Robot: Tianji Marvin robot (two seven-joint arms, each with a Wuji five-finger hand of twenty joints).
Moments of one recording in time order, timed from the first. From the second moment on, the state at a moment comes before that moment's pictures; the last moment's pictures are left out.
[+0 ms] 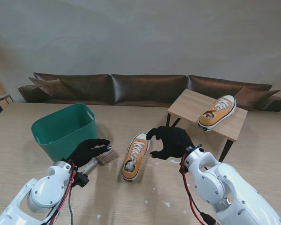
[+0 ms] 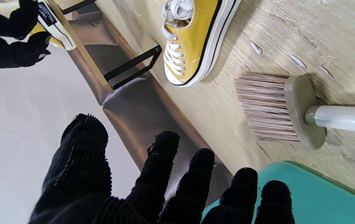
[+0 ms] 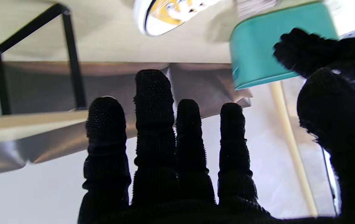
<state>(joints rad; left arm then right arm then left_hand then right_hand) 1.69 -1.13 -1.34 -1.72 0.23 0.06 -0.06 -1.51 -1.08 1.13 -1.78 -0.89 -0.08 0.02 0.81 -0.21 0.04 -0.04 0.70 0.21 0.15 0.33 0.62 0.34 0.07 0.26 0.29 0.41 0.08 0.30 0.05 0.38 0.17 0.53 0.26 -0.77 1.07 -0.19 0.57 -0.15 0.64 0.46 0.73 0.02 0.77 0.56 1.06 0.06 0.84 0.62 0.63 0.24 1.28 0.57</state>
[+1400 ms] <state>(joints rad) 1.69 -1.12 -1.34 -1.72 0.22 0.08 -0.07 -1.48 -1.05 1.38 -1.90 -1.32 0.24 0.36 0.82 -0.20 0.04 -0.04 0.72 0.23 0.16 0.33 0.62 0.35 0.07 0.26 0.29 0.41 0.08 0.30 0.05 0.38 0.17 0.53 0.18 -0.75 0.99 -0.19 0.61 -0.01 0.61 0.48 0.75 -0.02 1.00 0.92 1.14 0.00 1.08 0.71 0.63 0.25 1.34 0.62</state>
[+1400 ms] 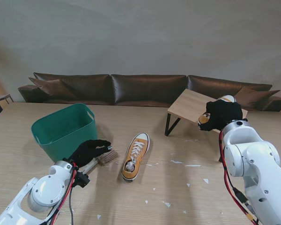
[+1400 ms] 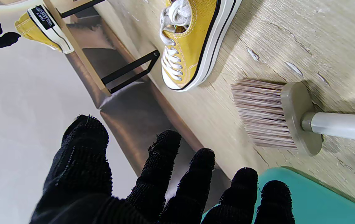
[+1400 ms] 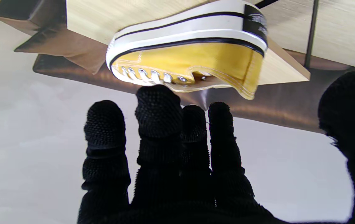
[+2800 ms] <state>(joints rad) 1.68 -1.12 -1.34 -1.71 0.22 0.09 -0.08 -1.31 -1.05 1.16 -1.56 -1.36 0.38 0.09 0.82 -0.20 0.04 -0.04 0.72 0.24 0.16 0.33 0.62 0.35 0.07 0.26 0.29 0.41 0.08 0.30 0.05 0.38 0.17 0.53 0.24 -1.01 1.18 -0.33 1.01 -0.12 1.25 0.90 0.97 -0.01 1.14 1.06 1.22 -0.02 1.27 0.75 0.65 0.24 1.43 0.62</state>
